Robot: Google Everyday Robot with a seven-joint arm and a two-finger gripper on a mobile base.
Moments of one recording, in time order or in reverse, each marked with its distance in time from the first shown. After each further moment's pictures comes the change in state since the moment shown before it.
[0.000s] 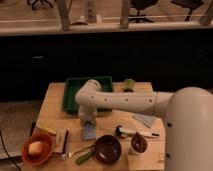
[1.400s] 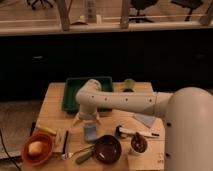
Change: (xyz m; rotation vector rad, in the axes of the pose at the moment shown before) arm 0.003 0.000 0.001 0.006 -0.004 -0.014
